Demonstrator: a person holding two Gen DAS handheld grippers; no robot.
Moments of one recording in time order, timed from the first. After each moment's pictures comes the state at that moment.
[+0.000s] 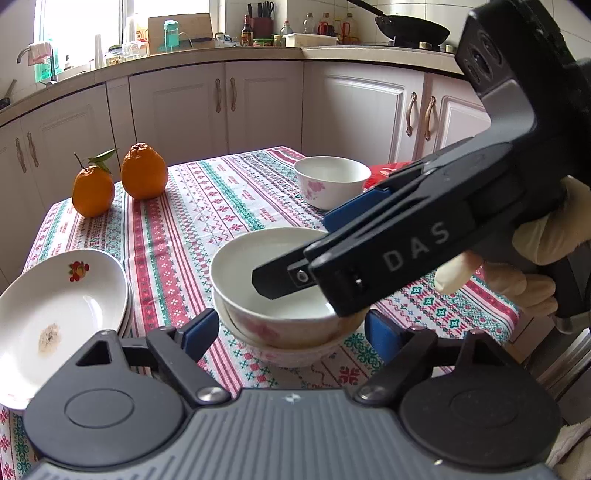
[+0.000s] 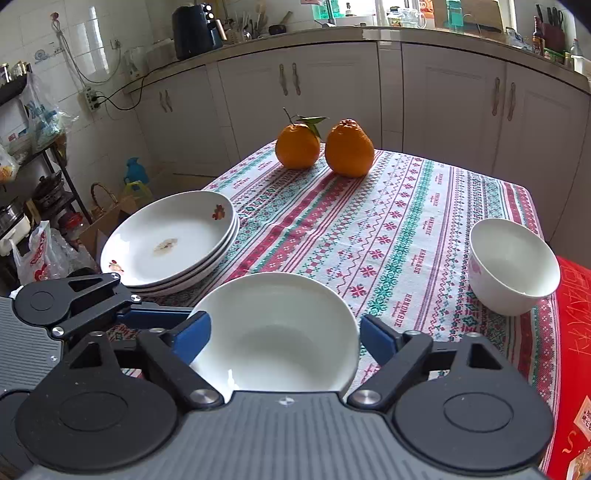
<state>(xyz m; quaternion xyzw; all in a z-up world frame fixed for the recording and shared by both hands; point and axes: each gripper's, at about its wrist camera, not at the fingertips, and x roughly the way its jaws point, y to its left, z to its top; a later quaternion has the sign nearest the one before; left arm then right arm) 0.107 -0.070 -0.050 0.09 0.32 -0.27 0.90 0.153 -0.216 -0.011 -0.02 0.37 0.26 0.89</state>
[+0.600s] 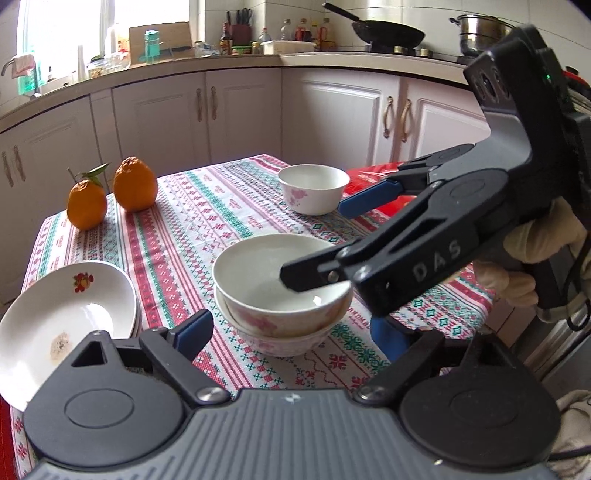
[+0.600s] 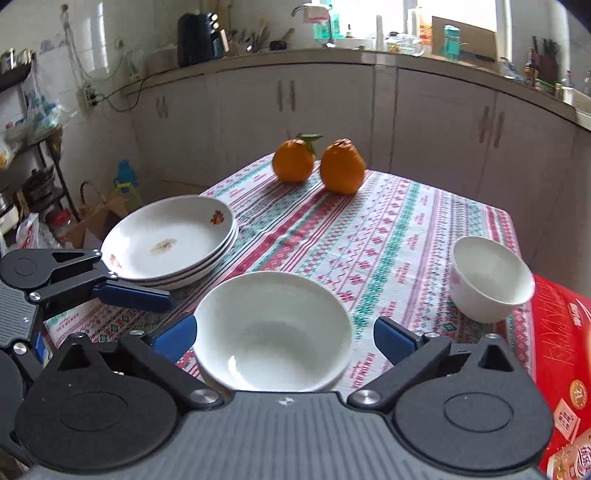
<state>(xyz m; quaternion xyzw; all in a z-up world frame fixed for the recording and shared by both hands) 0.094 -0.054 -0.029 0.11 0.31 -0.31 0.89 0.123 -0.225 0.002 -0.04 0.33 0.22 0.92</state>
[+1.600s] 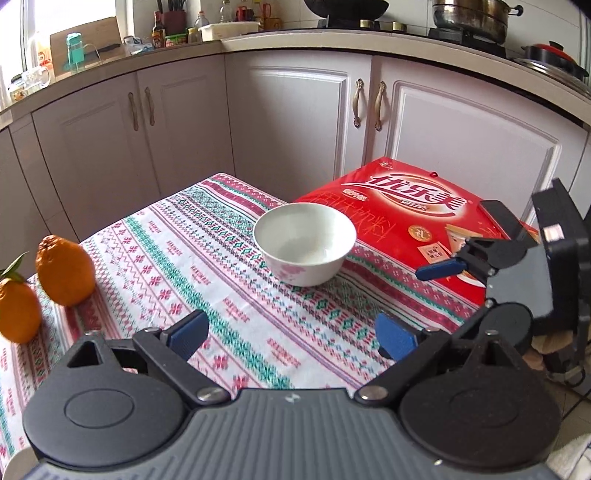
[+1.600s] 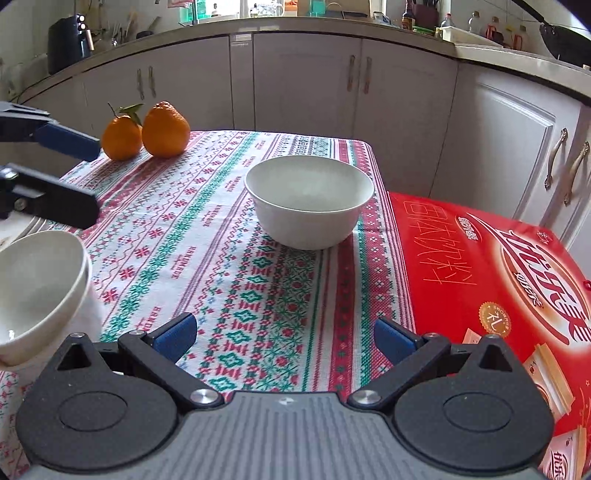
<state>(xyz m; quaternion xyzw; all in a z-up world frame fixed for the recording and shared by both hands) 0.243 -0.138 -0.013 0.16 0.33 -0.39 0.84 0.170 -0.328 -0.071 -0.02 0.37 0.04 0.93</state>
